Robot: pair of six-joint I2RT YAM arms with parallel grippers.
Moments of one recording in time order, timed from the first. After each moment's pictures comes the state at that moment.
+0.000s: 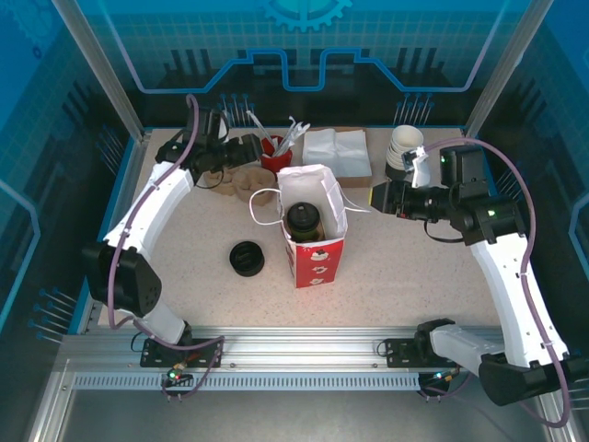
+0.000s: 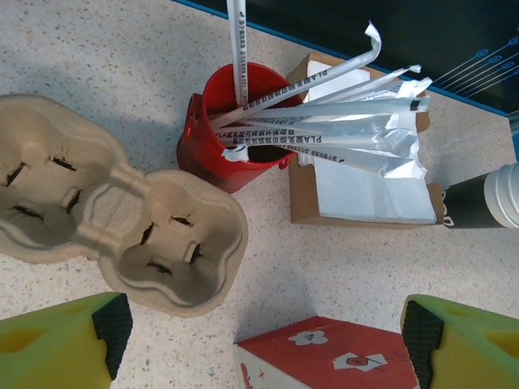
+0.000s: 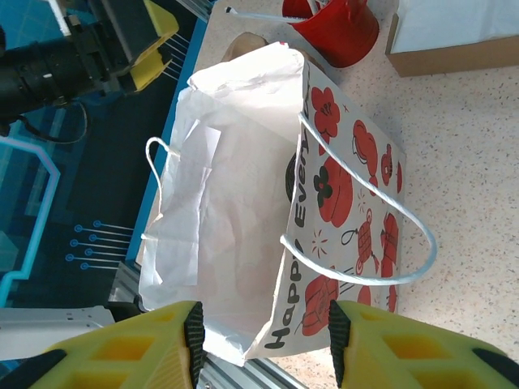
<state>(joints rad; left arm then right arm) -0.21 1.62 1.56 -0.68 0.15 -0.51 0.20 1.08 1.39 -1.04 -0.59 0.41</state>
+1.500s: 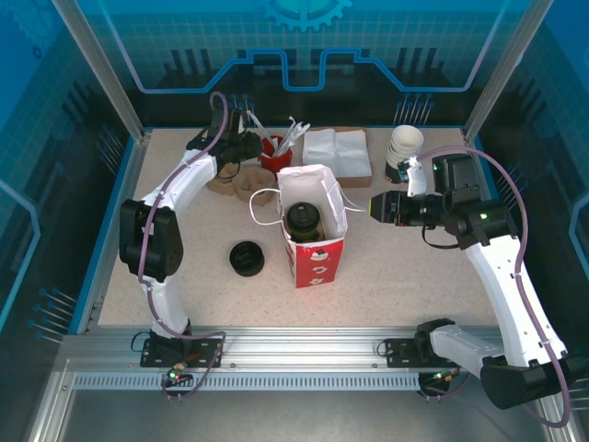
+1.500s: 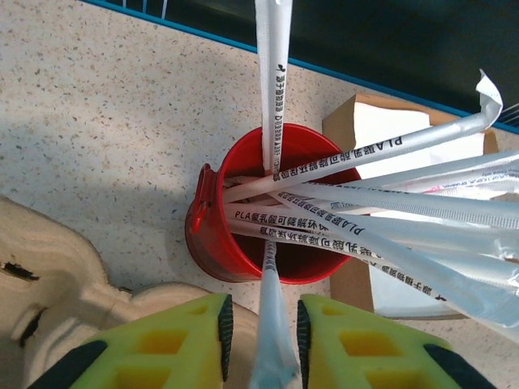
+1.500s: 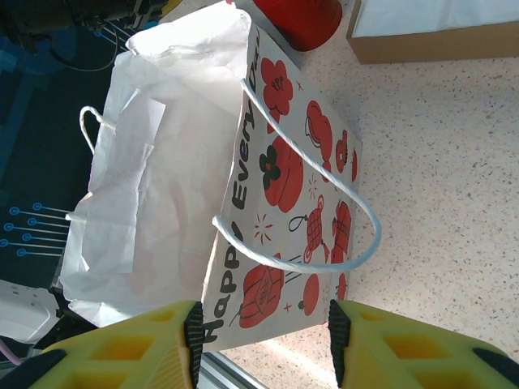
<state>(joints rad) -0.21 1.92 1.66 -0.47 0.08 -0.50 0.21 1.07 1.31 -1.03 -0.52 0.31</state>
